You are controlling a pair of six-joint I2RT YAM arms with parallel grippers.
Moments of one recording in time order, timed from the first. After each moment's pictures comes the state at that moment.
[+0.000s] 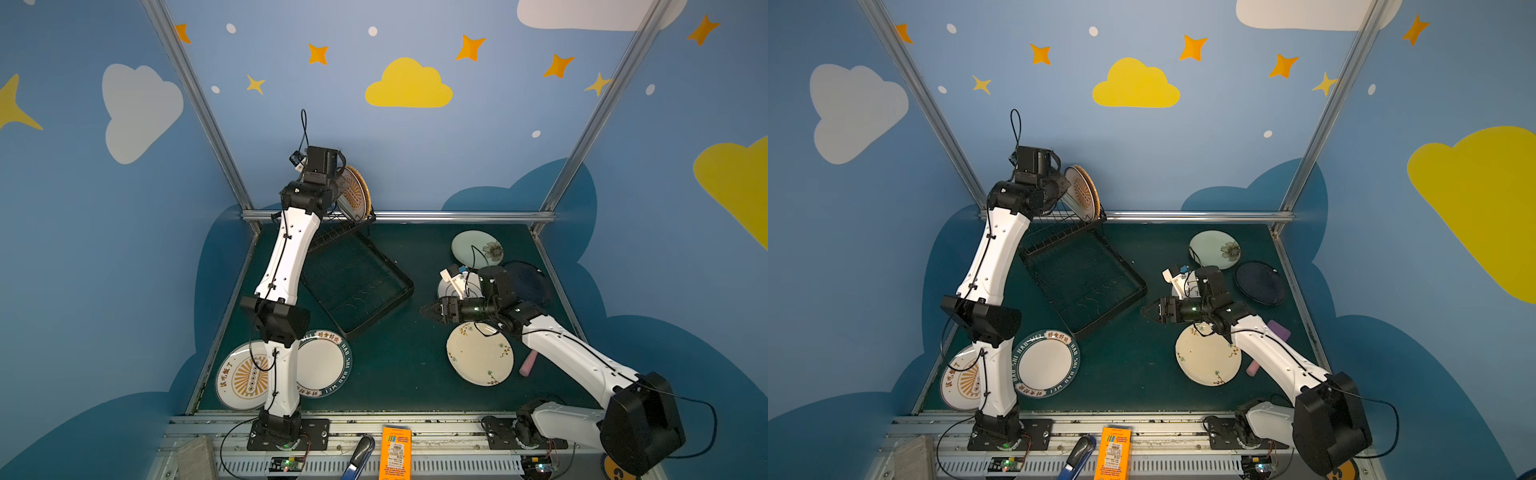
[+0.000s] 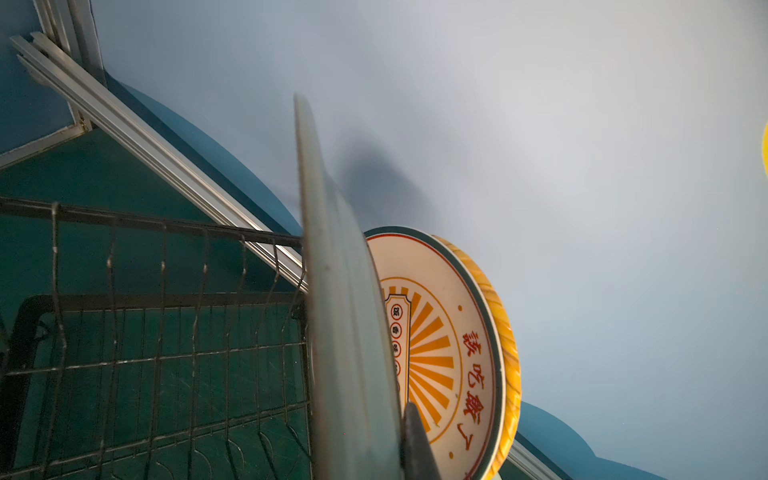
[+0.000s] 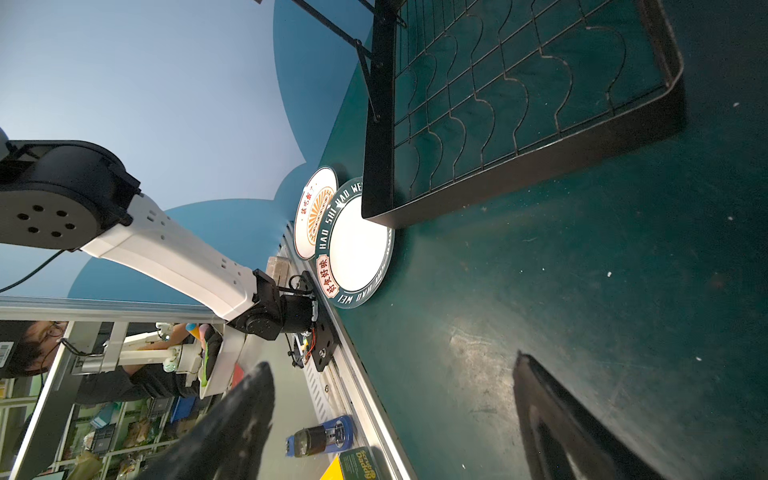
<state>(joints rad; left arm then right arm) -0.22 2.11 2.57 -0.98 -0.24 -0.91 0.49 1.24 0.82 -0.25 -0.79 0.46</state>
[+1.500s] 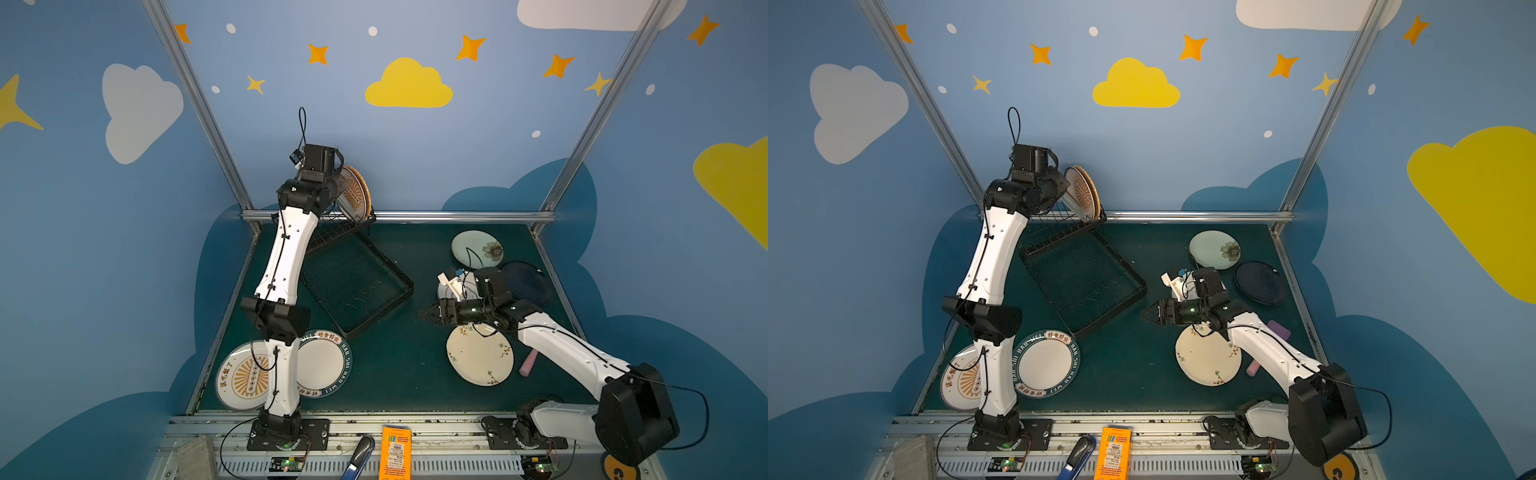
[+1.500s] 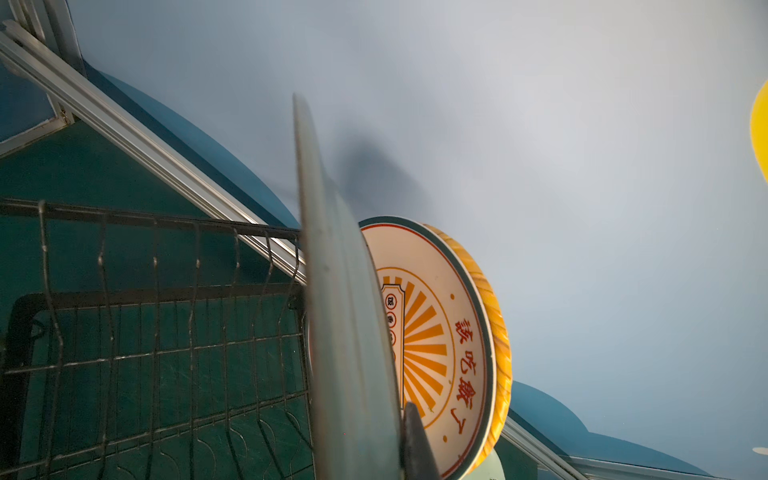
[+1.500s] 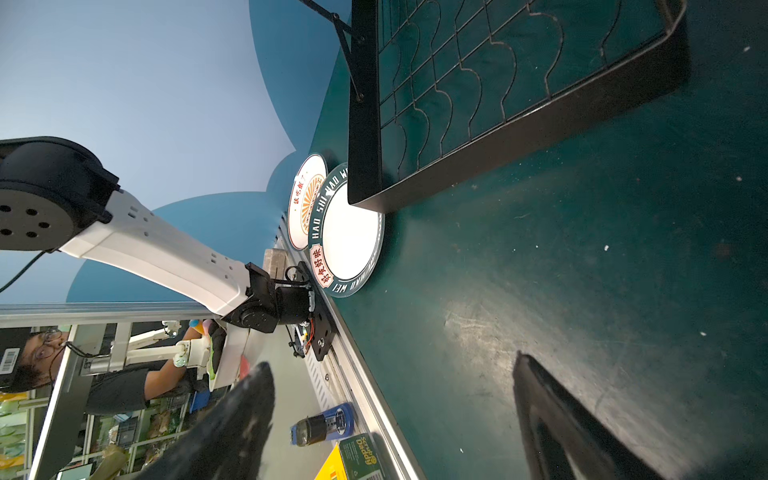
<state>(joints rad) -0.21 2.13 2.64 -1.04 -0.19 -0.88 0.49 1.28 0.82 -0.28 -0.80 0.46</state>
